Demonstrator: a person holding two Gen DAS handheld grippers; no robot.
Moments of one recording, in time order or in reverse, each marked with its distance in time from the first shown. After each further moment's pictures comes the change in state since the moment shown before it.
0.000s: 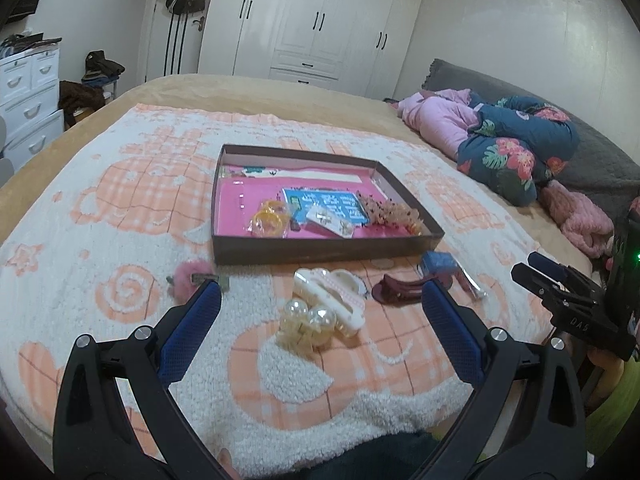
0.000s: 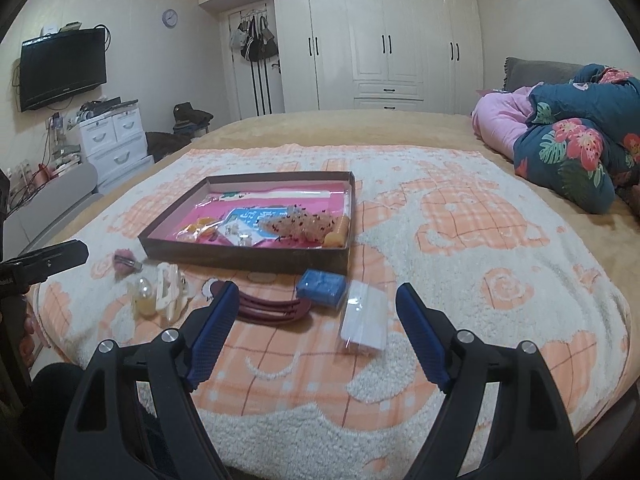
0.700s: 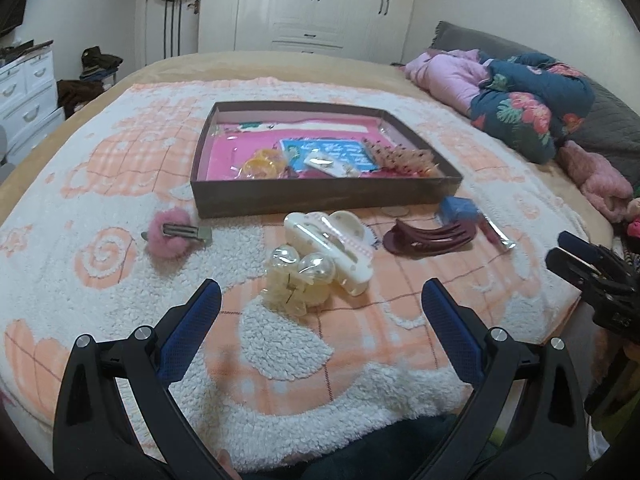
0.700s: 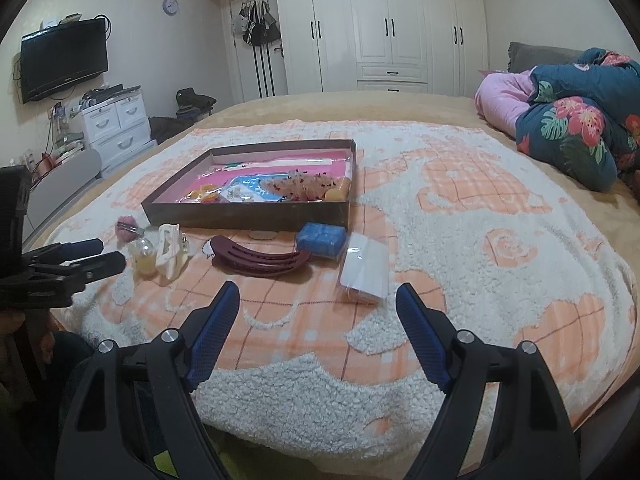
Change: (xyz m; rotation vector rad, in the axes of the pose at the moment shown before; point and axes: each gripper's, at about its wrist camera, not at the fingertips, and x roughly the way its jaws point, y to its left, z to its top) left arm 0.041 -0.017 -0.030 0.049 0.115 0.076; right arm 0.000 -0.006 -0.030 0.009 0.063 0.019
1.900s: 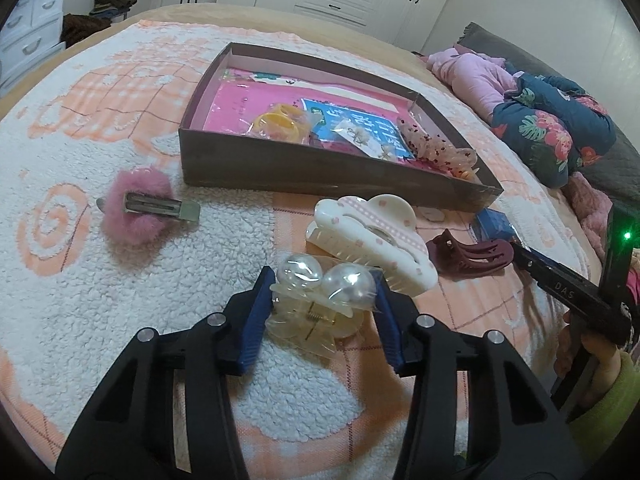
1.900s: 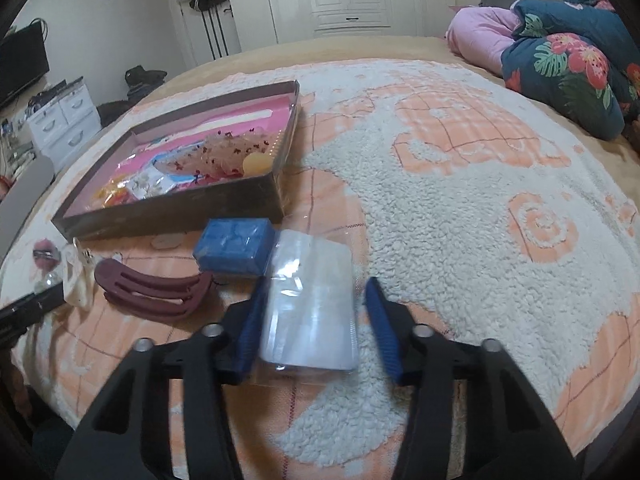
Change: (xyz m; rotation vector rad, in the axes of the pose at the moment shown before) left arm 0.056 0.034 0.011 -0.165 0.100 -0.075; right arm 0.108 -0.042 0.019 0.115 0.177 -0.092
